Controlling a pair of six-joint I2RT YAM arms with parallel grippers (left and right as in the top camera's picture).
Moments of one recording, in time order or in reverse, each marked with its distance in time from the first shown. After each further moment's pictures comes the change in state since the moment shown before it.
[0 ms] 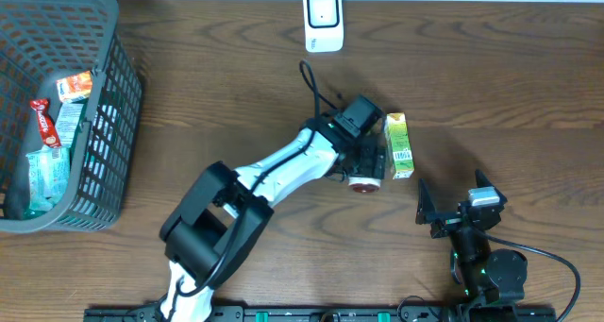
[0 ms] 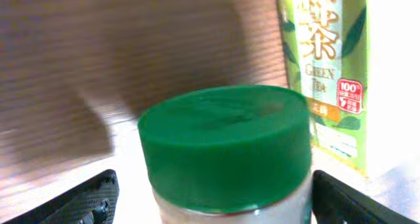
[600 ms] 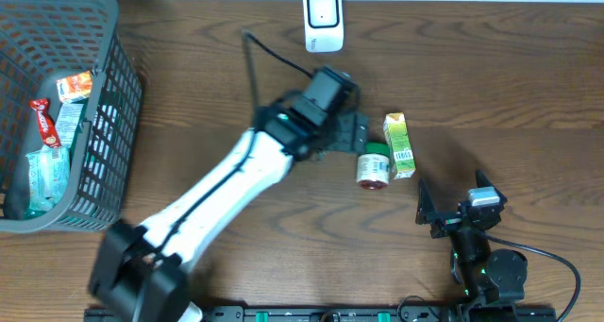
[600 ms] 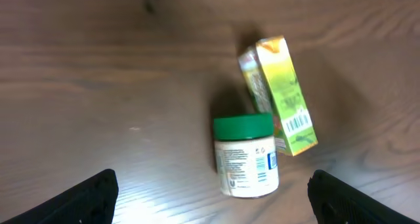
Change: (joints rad) left arm 0.107 -0.357 0.000 -0.121 -0.134 0.114; right arm 0.000 0.000 0.000 0.000 0.000 0.000
